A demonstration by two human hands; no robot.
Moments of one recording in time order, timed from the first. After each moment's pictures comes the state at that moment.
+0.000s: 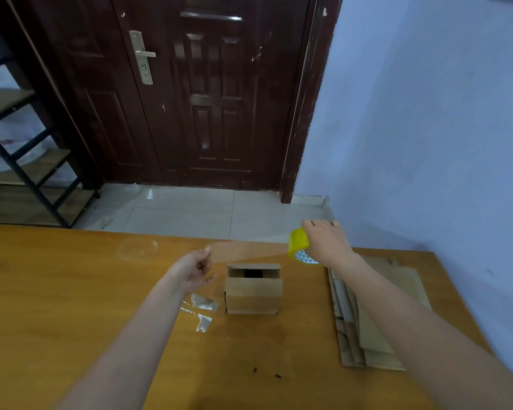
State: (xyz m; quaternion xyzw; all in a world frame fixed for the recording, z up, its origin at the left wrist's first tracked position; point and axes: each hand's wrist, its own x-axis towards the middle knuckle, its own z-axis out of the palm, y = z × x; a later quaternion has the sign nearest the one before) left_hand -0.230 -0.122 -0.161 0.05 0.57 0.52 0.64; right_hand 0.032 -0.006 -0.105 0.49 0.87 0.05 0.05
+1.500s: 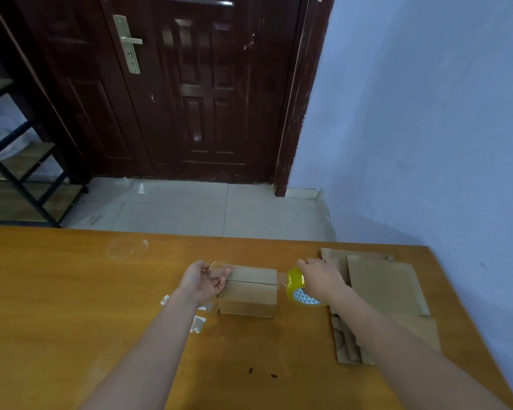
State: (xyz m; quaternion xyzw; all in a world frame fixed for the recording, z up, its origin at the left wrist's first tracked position) left_hand -0.202 -0.110 -0.202 -0.08 0.50 0.54 0.67; right_hand 0.052 -0.035 -0.174 0.48 0.86 -0.02 0.18
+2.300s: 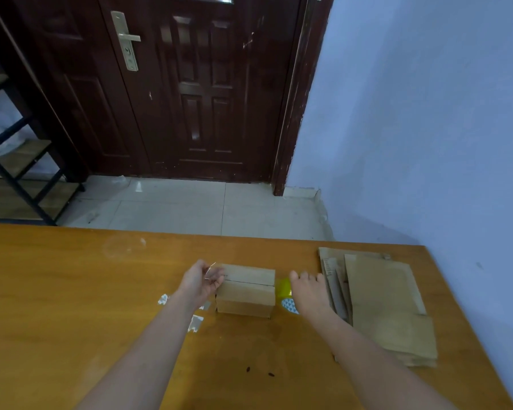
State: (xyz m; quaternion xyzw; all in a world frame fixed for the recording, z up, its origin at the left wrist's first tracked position) left_hand -0.199 -0.110 -0.211 -0.03 0.56 0.55 0.62; right_hand 0.037 -0.067 -0.210 0.55 0.82 0.00 0.18
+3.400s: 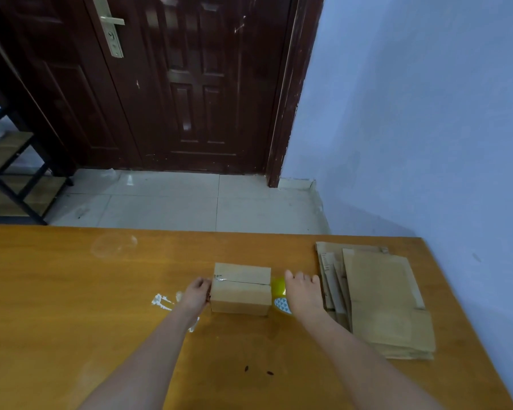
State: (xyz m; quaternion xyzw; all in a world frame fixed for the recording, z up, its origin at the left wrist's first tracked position) left_hand -0.192 -0.124 -0.258 0.20 0.71 0.39 0.55; right_hand 0.029 -0.068 -0.223 0.57 0.80 -0.03 0.16
